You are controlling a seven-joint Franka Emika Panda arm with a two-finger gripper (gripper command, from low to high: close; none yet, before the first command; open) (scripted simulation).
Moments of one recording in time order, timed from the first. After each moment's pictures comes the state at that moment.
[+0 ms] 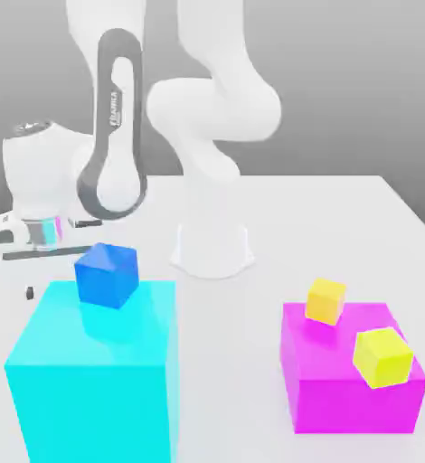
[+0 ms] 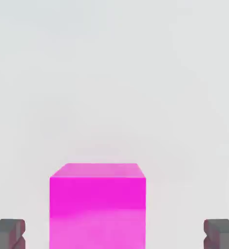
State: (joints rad) arm -0.37 0.15 -0.41 -2.86 0.41 3.00 -0.62
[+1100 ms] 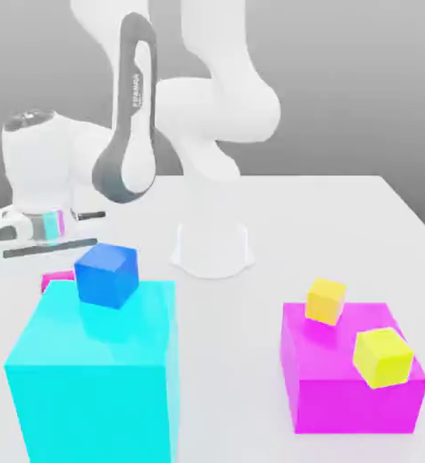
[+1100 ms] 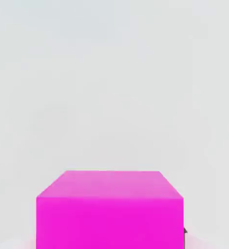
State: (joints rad) arm -0.31 0.03 -0.49 -2.81 -0.22 2.83 -0.35
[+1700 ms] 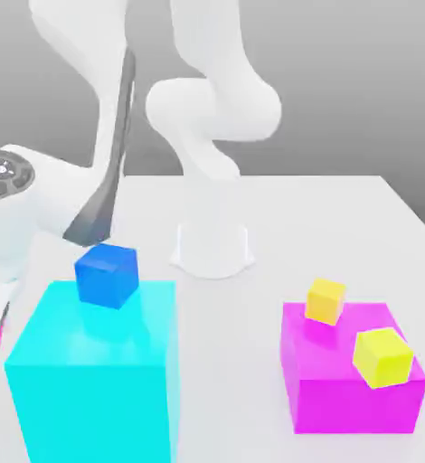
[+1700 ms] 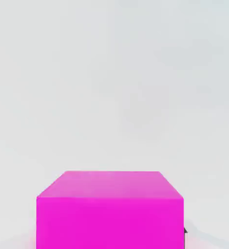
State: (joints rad) arm -0.22 0.34 -0.42 -2.35 -0.76 2.70 -1.06
